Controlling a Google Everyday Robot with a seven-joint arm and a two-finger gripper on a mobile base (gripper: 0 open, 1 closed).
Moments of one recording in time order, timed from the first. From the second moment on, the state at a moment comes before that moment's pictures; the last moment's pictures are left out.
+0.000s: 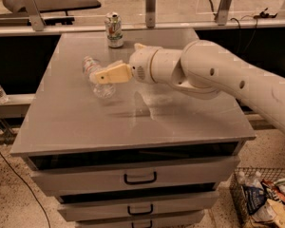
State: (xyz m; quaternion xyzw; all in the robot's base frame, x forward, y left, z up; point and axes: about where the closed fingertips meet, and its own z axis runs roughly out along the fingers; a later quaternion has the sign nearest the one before) arm 0.641 0.061 0.921 -0.36 0.70 0.28 0.56
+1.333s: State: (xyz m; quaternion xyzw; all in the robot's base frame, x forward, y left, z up) arm 0.572 0.016 0.959 -0.46 0.68 0.25 0.51
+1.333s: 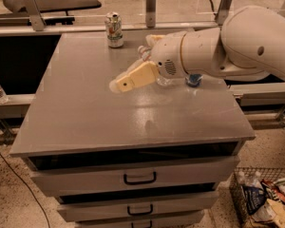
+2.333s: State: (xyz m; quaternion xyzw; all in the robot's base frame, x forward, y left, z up) arm 0.515 -0.054 0.991 -0.48 0.70 0.20 0.49
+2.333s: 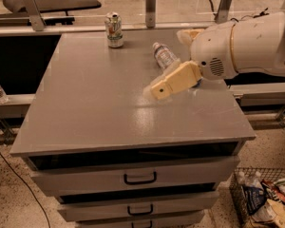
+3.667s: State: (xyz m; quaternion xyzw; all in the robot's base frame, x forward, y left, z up) arm 0.543 -0.206 1.099 -0.49 0.68 0.08 0.54
